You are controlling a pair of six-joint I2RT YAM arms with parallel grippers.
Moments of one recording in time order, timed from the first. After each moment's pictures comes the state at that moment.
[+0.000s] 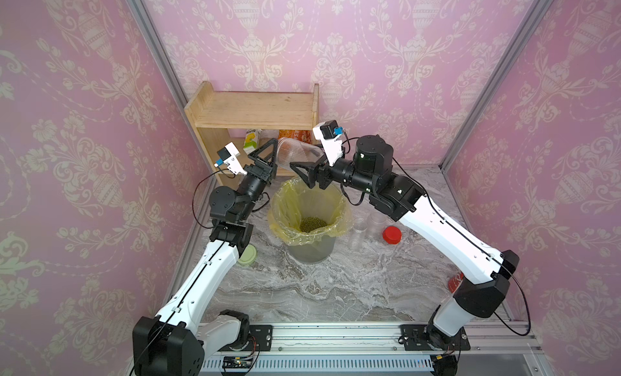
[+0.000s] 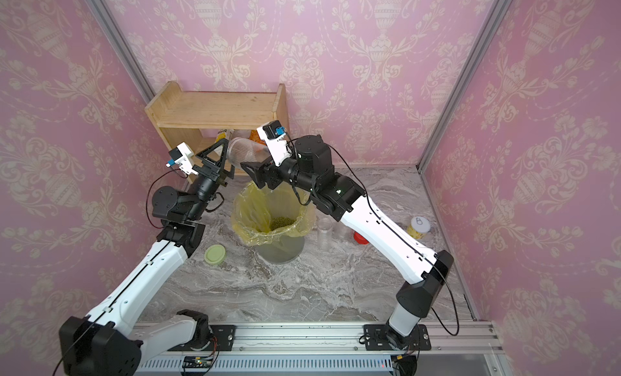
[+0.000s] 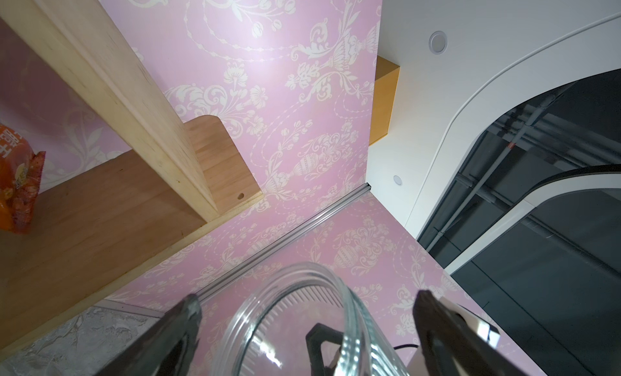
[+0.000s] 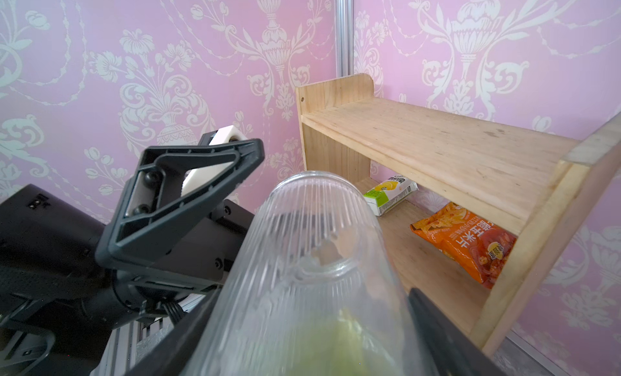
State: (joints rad) left arm -0.22 1.15 0.96 0.70 0.28 -1.36; right arm 0.80 1.66 1.90 -0.28 -0.16 0.06
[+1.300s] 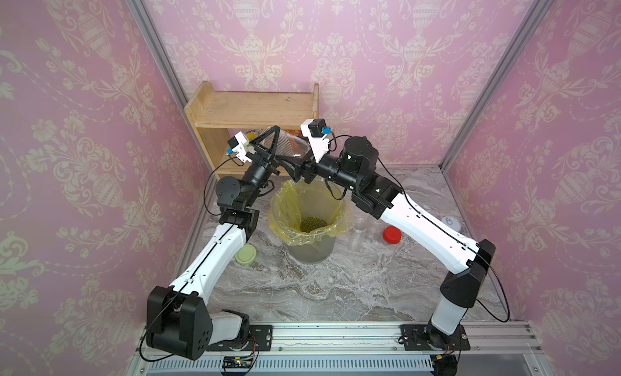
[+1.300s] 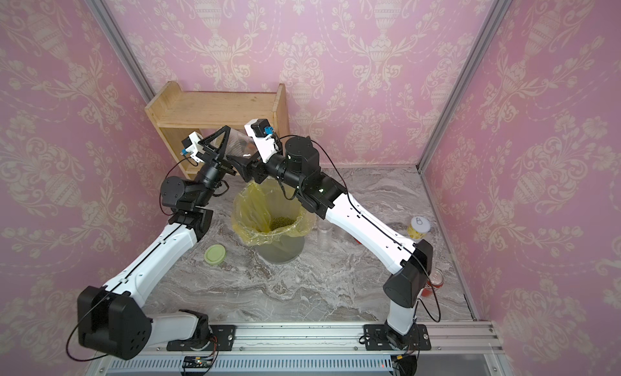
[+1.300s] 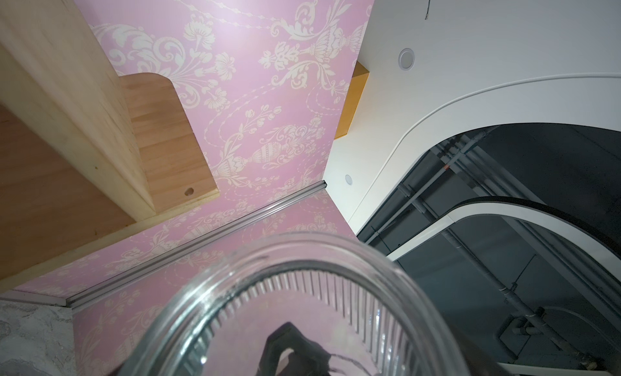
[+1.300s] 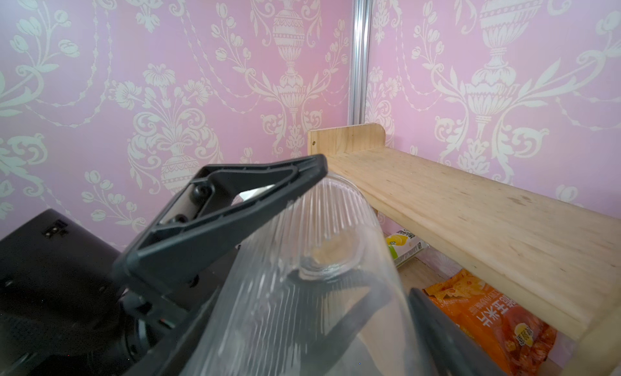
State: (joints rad) left arm -0.22 1.33 1.07 0.87 0.36 -1.62; right arm 0.81 1.79 1.95 -0.04 -0.19 0.02
